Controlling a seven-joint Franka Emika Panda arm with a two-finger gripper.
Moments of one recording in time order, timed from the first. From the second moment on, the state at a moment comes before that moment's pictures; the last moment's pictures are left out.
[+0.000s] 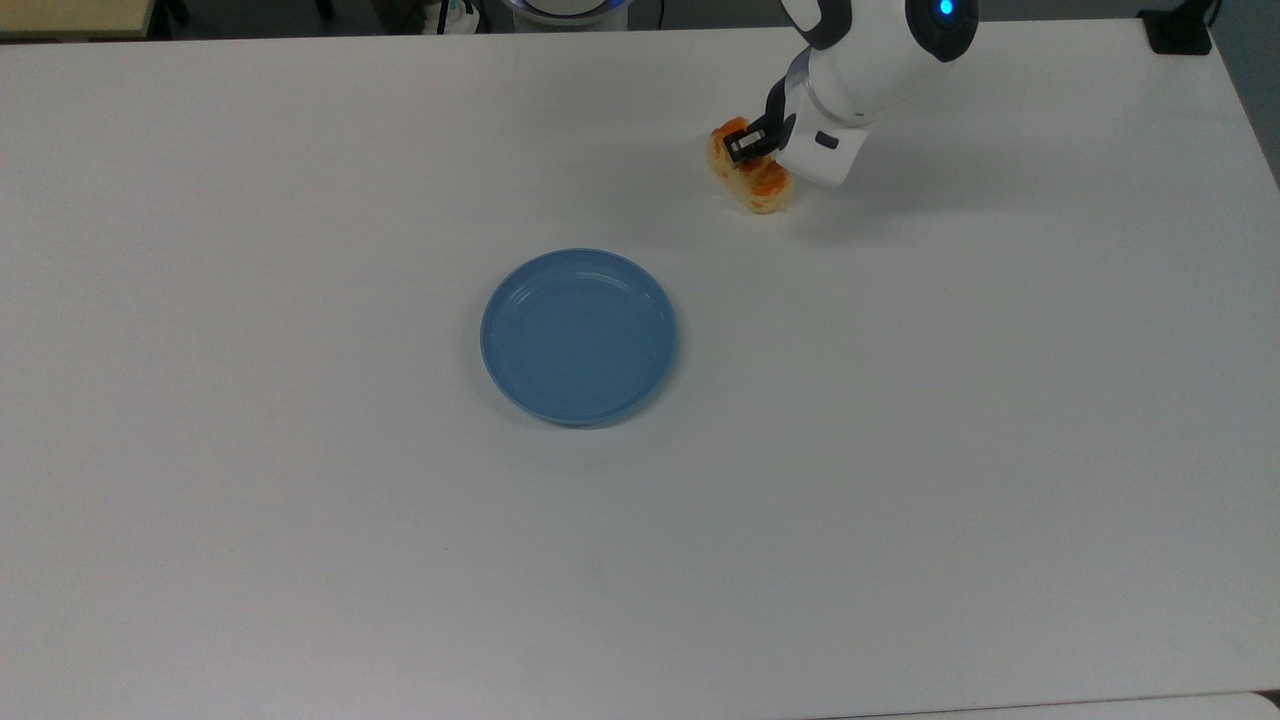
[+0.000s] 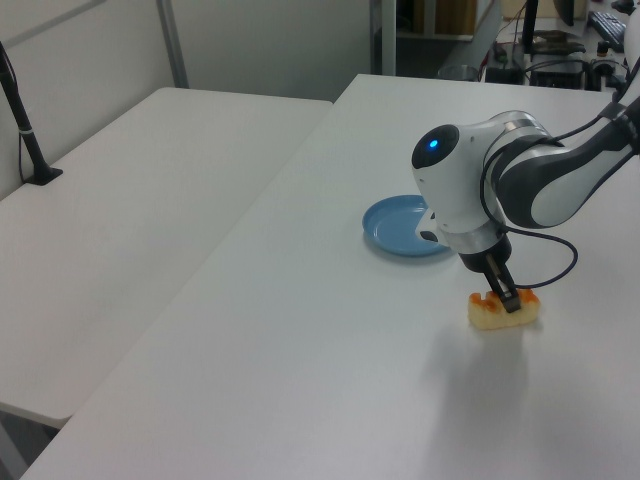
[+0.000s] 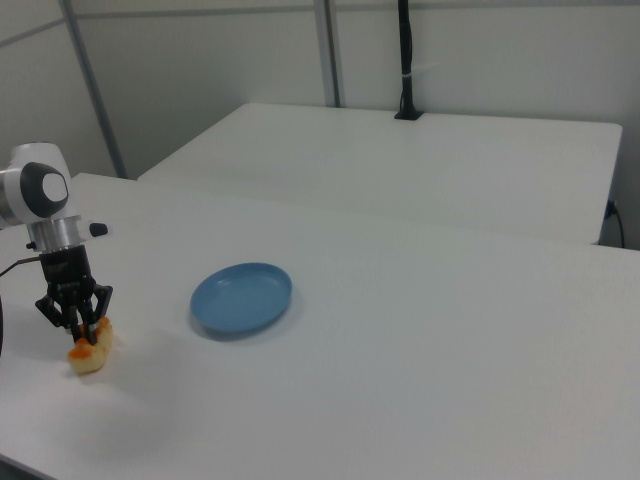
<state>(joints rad) 0.56 0.27 -0.01 -1.95 -0.09 1.80 0.03</state>
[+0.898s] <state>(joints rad) 0.26 0.22 -0.14 -1.62 -0.10 1.66 -0.17</state>
